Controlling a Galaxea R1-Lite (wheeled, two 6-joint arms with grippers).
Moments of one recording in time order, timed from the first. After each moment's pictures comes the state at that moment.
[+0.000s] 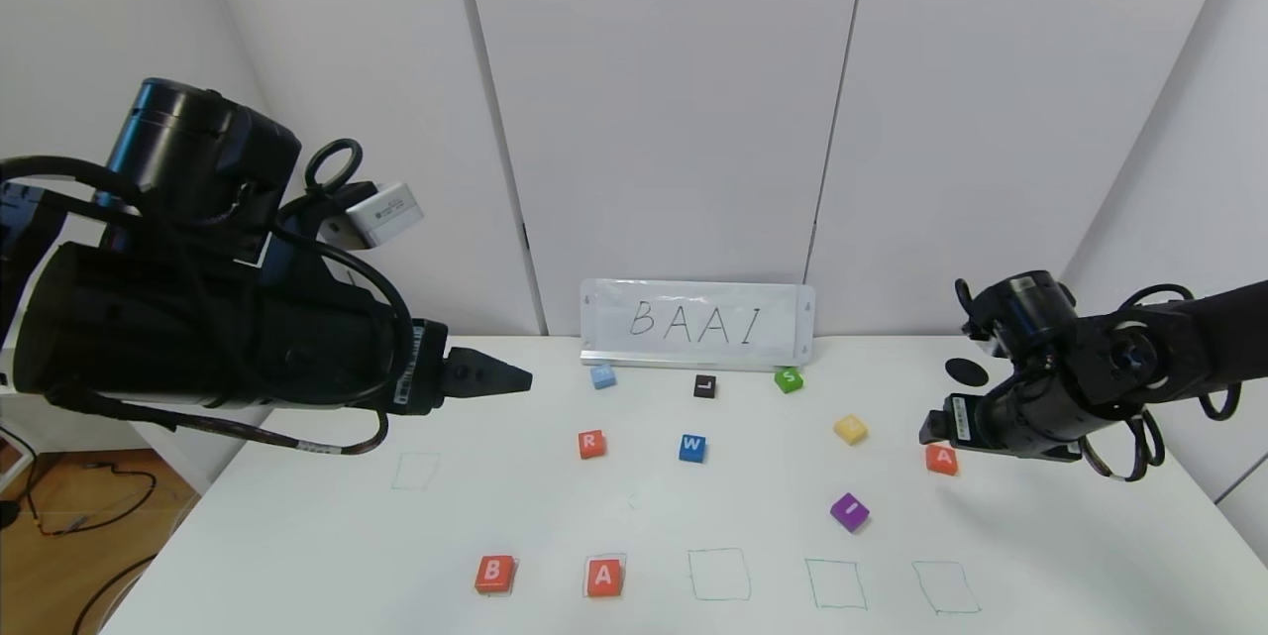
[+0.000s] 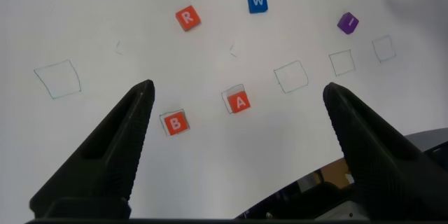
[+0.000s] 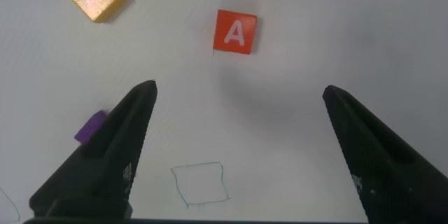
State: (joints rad) left arm -0.35 1.53 -1.21 0.39 -0.15 -0.15; right arm 0.14 2.03 -1.19 0.22 -0.15 0.32
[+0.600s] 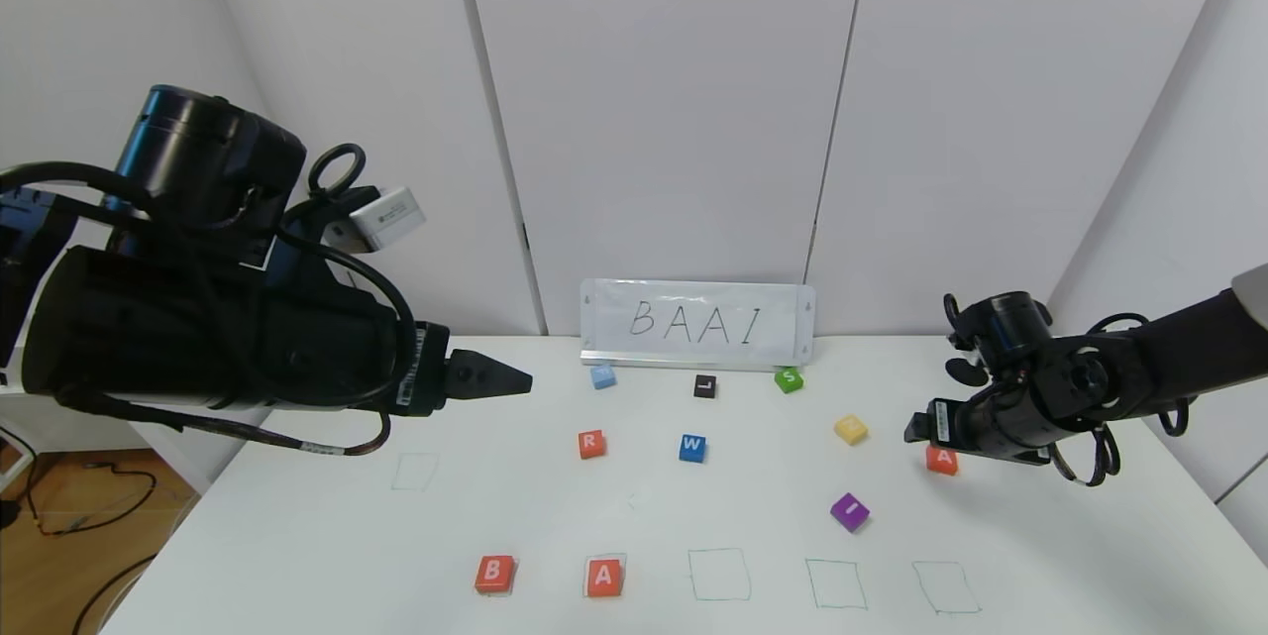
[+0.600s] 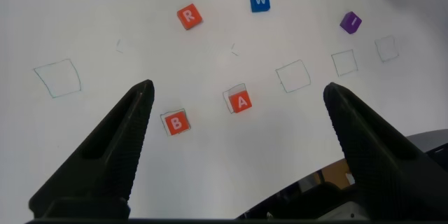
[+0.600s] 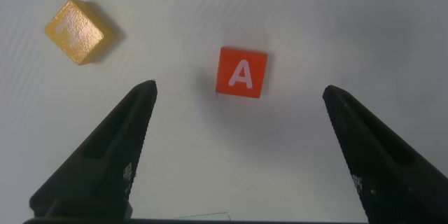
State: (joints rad) left arm -0.35 1.54 -1.20 0.38 -0.15 -0.15; right arm 0.11 2.14 -1.19 0.07 -0.13 0.33
